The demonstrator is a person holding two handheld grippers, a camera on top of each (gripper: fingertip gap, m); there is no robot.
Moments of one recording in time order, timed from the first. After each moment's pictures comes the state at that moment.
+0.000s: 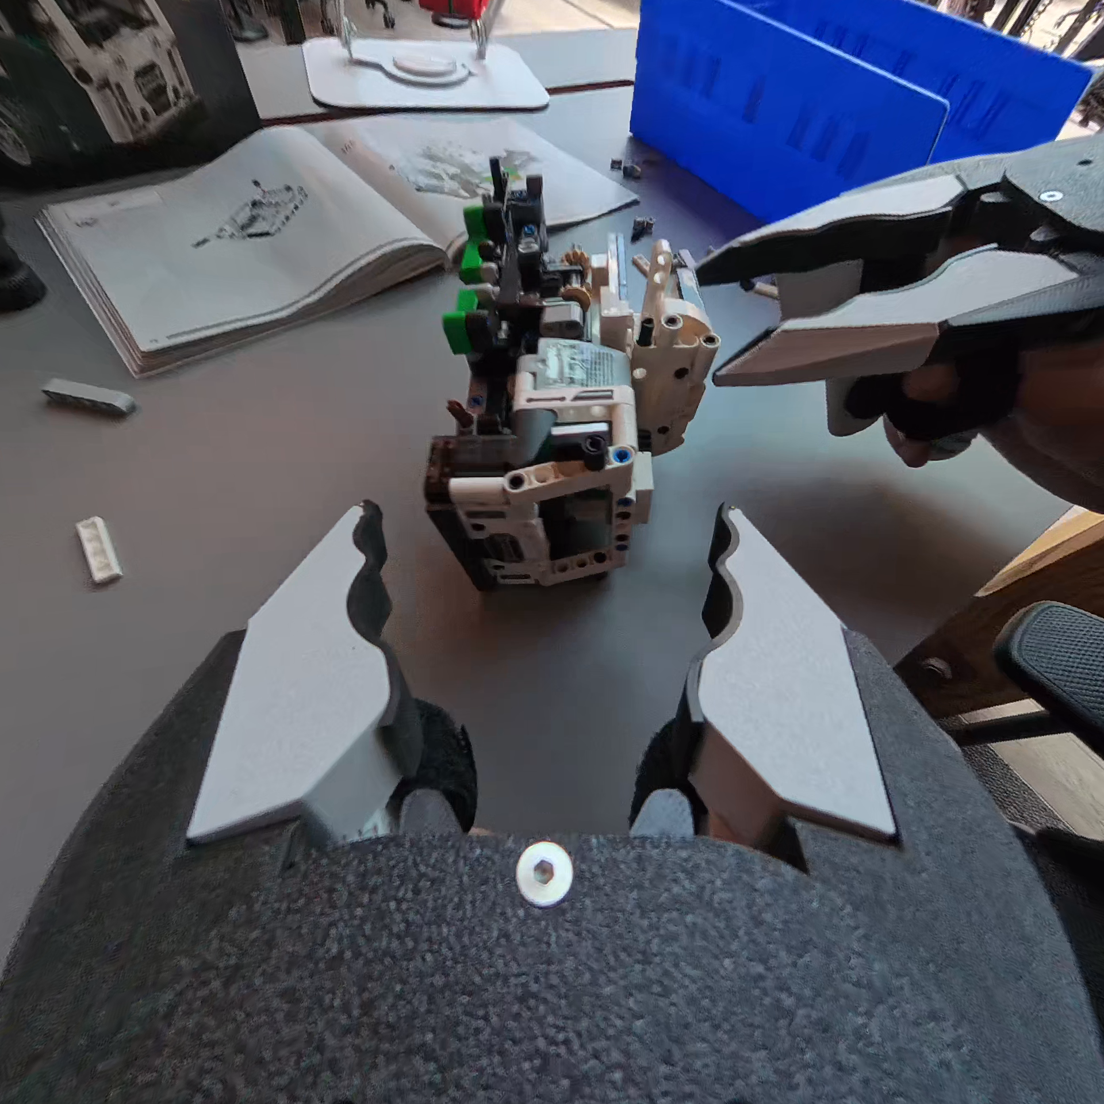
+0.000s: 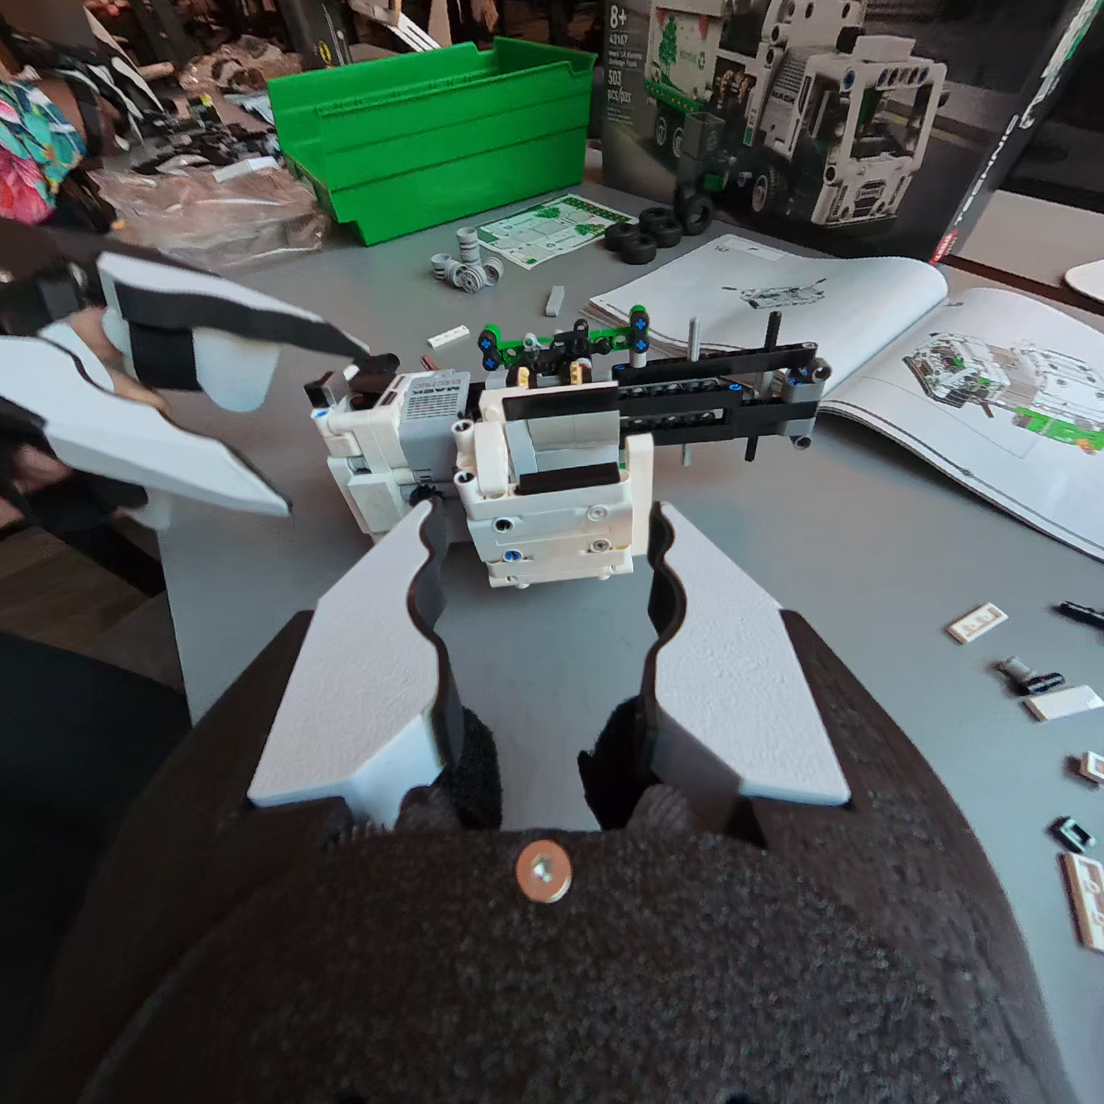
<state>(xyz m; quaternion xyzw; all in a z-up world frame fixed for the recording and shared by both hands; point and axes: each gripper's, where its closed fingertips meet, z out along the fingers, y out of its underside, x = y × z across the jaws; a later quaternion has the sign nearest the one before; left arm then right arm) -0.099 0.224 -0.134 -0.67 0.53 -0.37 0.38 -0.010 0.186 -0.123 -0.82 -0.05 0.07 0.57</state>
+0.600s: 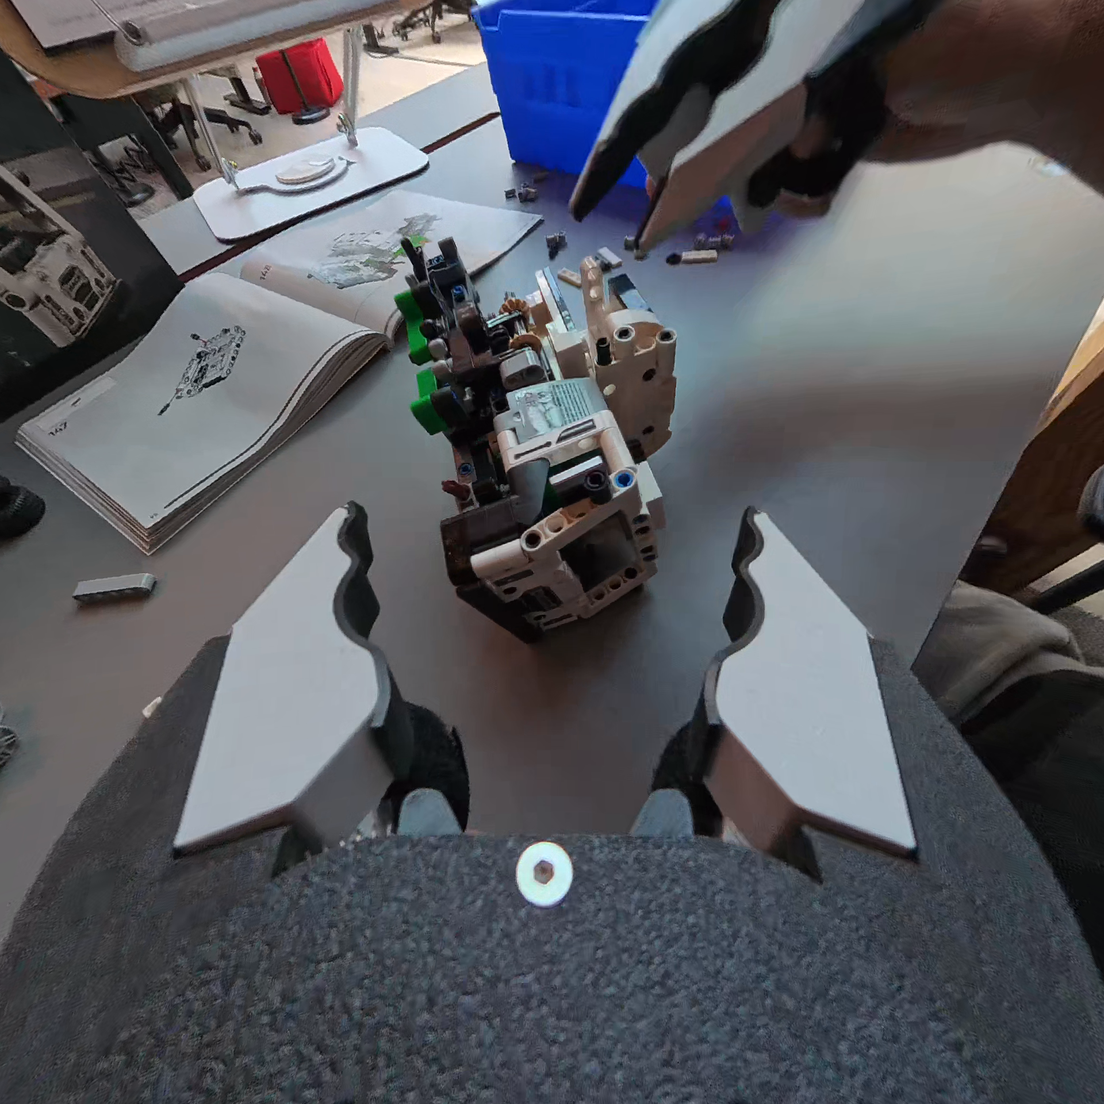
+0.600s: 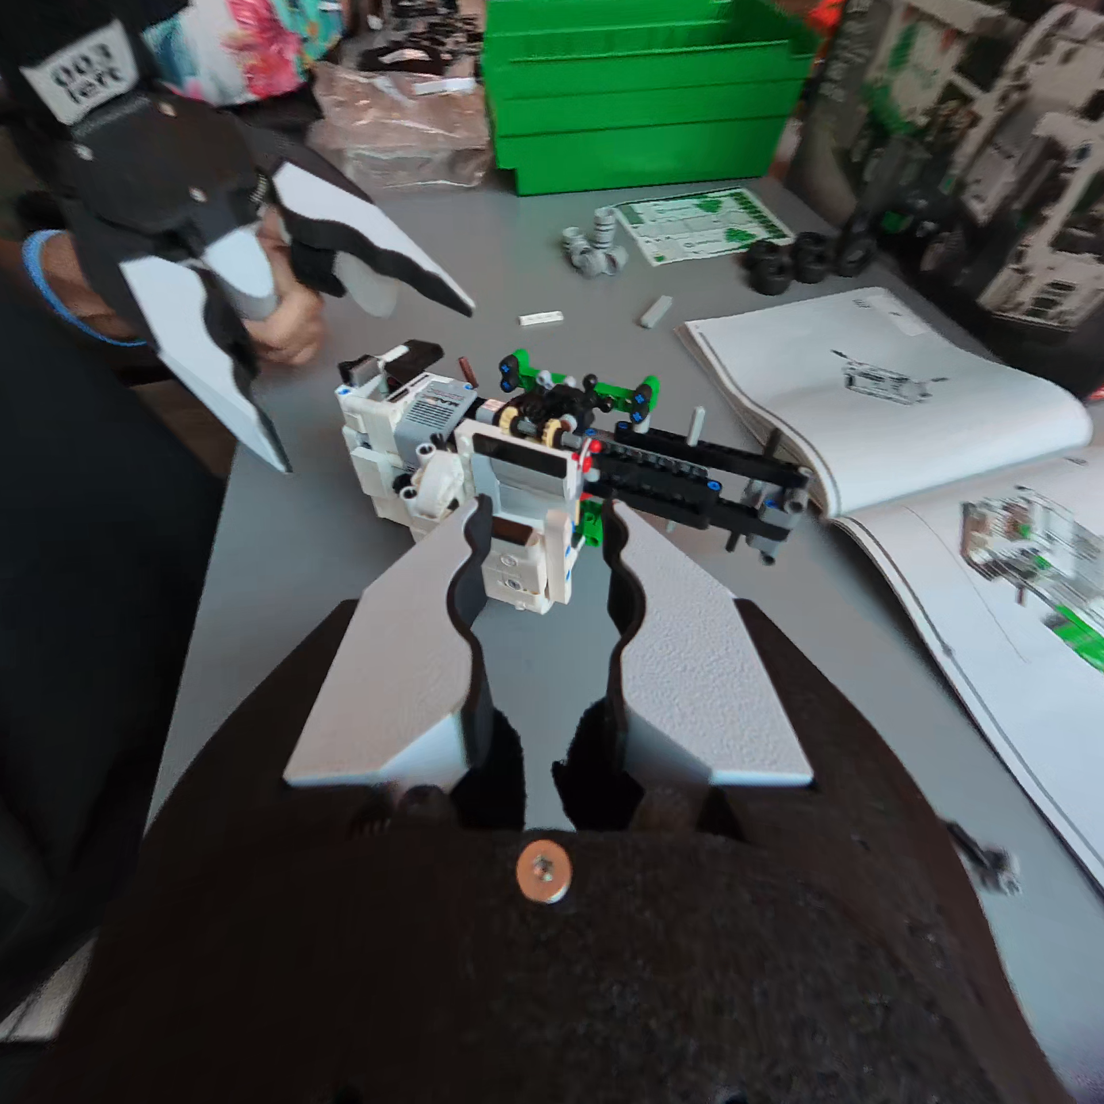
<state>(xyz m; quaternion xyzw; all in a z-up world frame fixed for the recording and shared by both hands) -0.087 0.228 -0.128 -0.54 0.65 -0.36 0.39 0.015 0.199 -0.098 -0.81 -0.24 0.16 0.51</state>
